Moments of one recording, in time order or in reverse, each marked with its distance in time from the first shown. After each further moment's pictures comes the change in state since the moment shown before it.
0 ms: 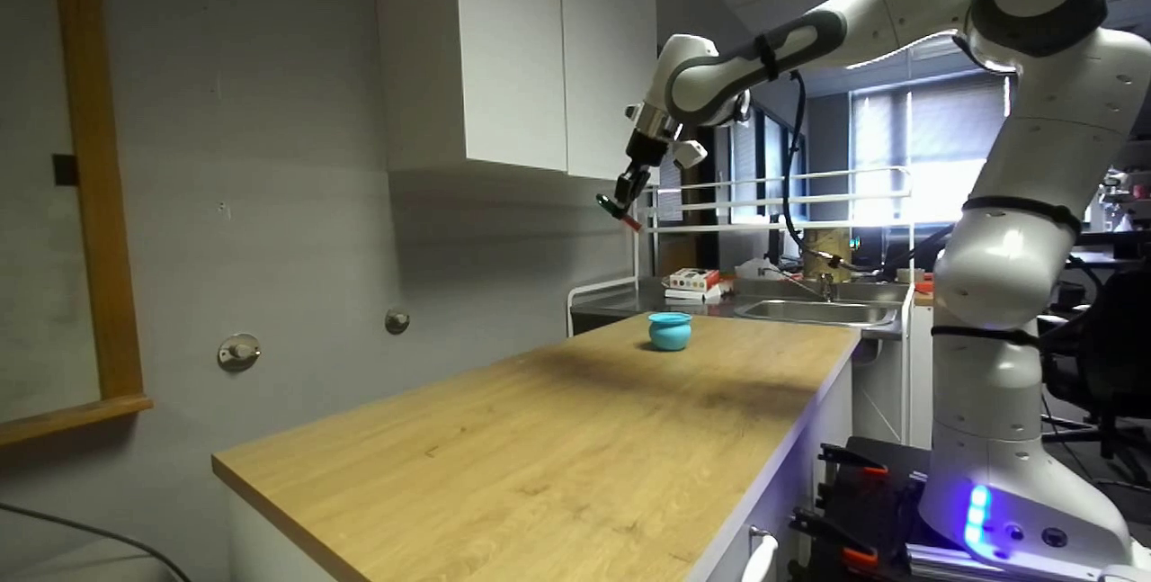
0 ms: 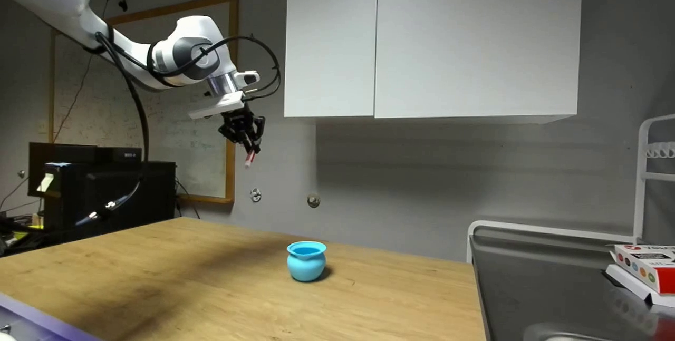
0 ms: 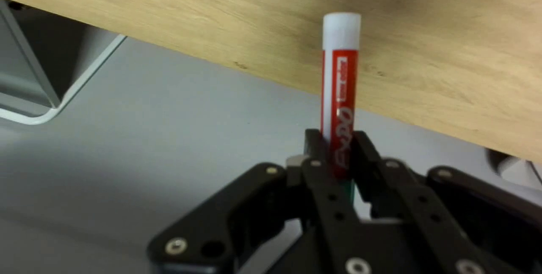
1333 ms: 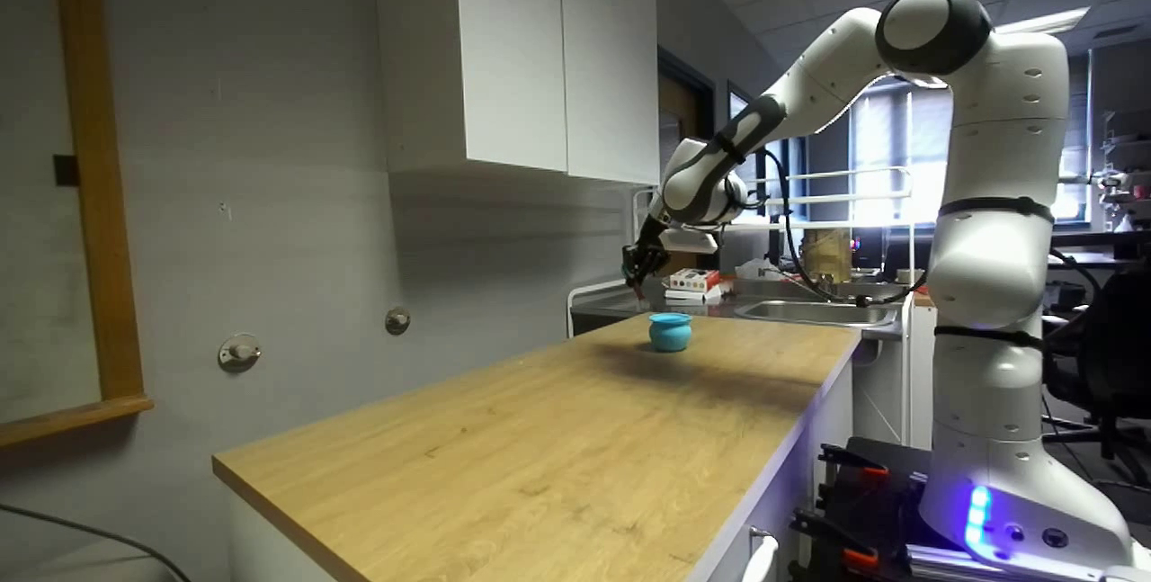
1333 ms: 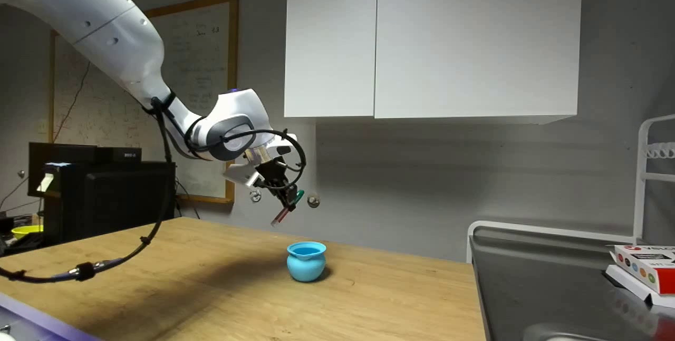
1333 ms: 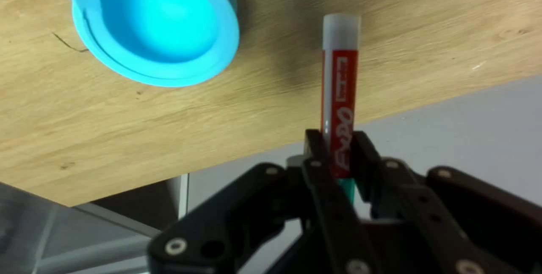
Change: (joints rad) arm -0.109 0.264 -0.080 -0.166 0.148 0.465 0.359
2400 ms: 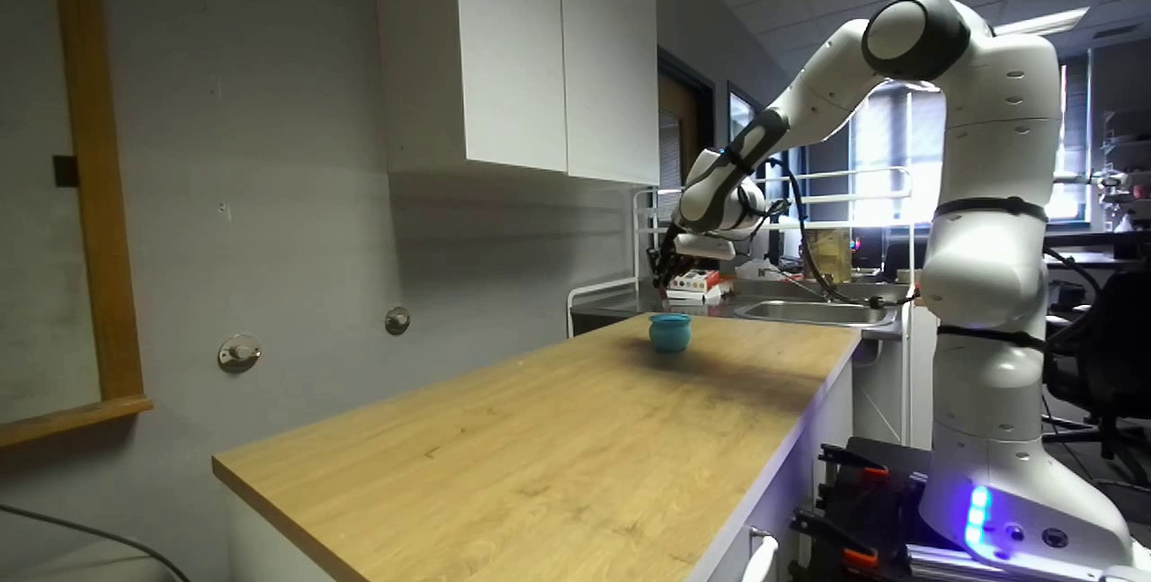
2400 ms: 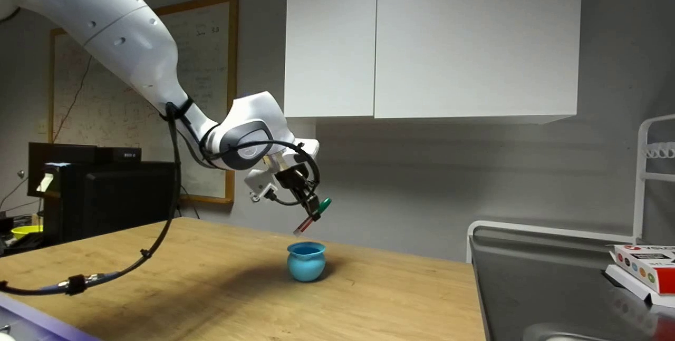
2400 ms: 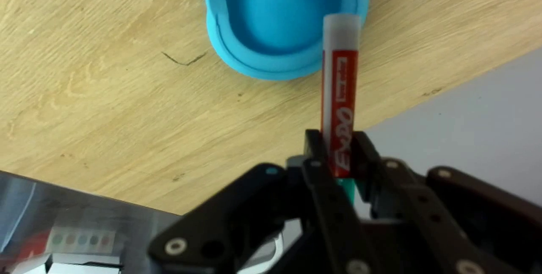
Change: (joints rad) arm -0.099 0.033 -0.049 -0.008 -0.046 0.059 0.154
